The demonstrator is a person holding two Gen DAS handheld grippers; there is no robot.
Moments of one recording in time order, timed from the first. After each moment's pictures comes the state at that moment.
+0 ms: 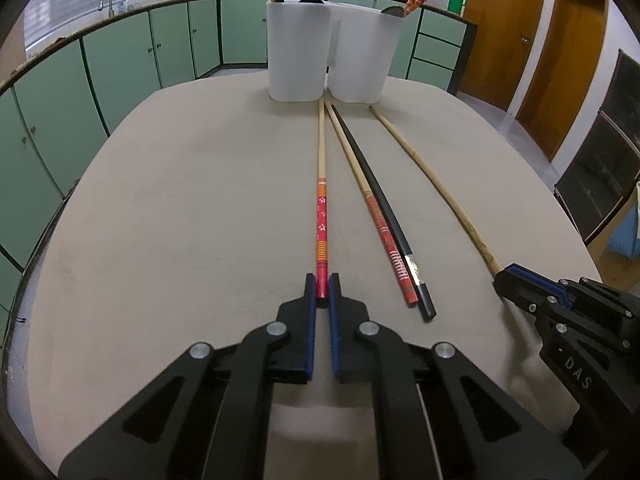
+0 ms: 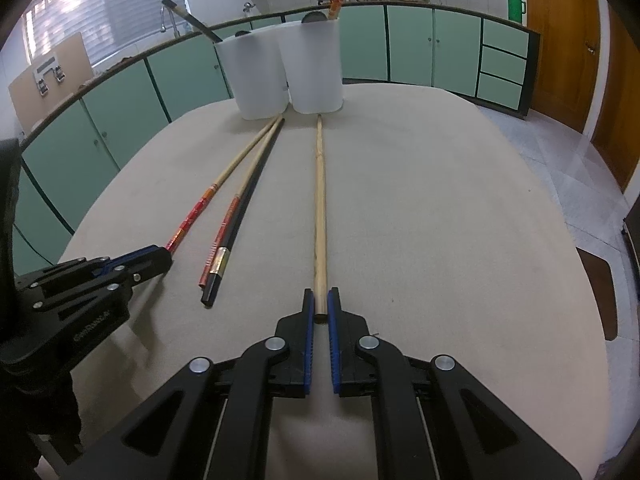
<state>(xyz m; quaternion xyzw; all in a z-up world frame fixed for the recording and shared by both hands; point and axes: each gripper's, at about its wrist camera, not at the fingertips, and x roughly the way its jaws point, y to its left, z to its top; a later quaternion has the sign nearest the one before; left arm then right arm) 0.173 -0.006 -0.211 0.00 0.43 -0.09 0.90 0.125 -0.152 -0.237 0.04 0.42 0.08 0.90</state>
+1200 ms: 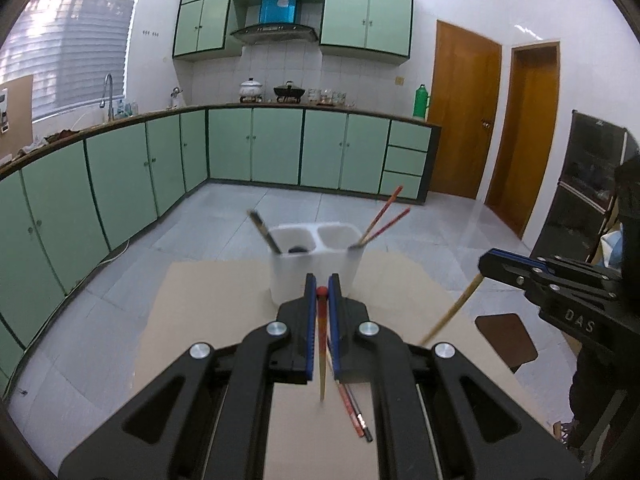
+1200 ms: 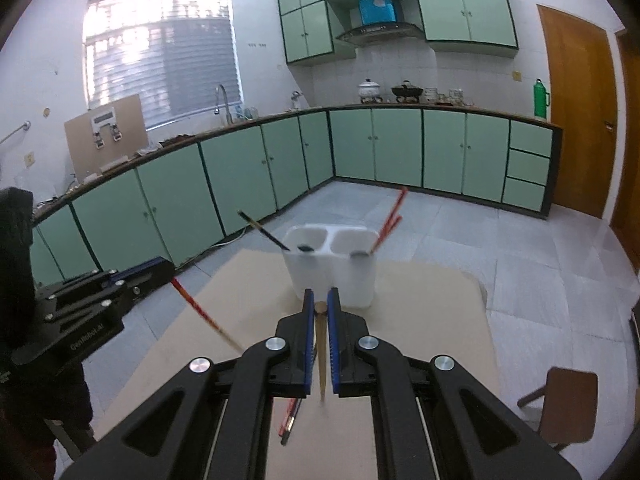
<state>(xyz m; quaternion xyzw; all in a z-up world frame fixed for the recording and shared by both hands) 0.163 0.009 -0.014 -0.01 0.24 -0.14 0.96 0.136 -0.160 -0.039 0.03 0.26 0.15 0.95</state>
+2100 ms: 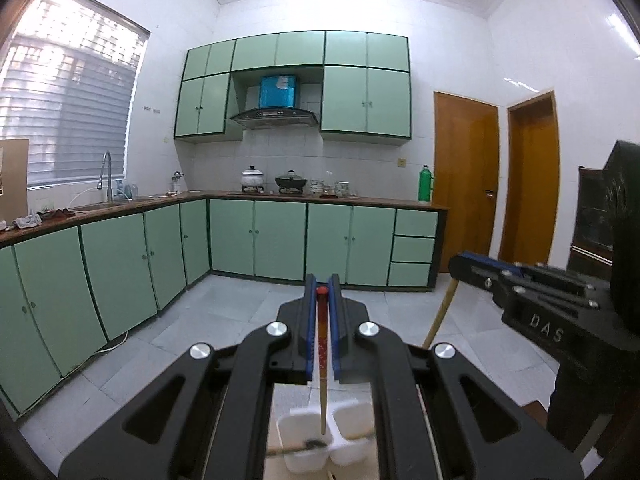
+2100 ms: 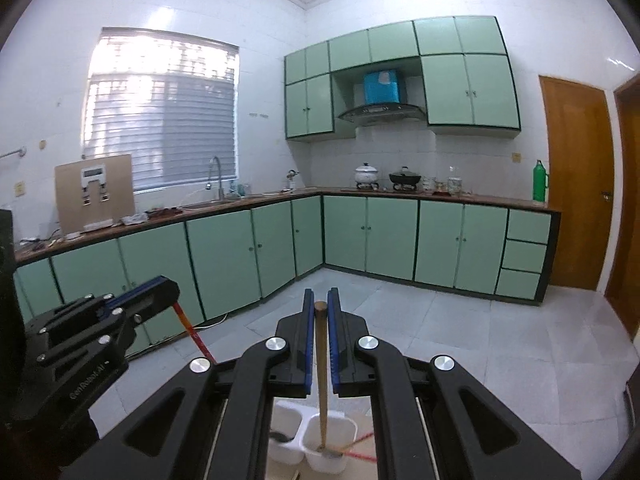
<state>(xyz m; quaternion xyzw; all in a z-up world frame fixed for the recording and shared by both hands) 0.304 -0.020 0.100 -0.01 0.09 -0.12 0.99 0.277 -0.151 0.087 0.01 0.12 0.13 0.98</state>
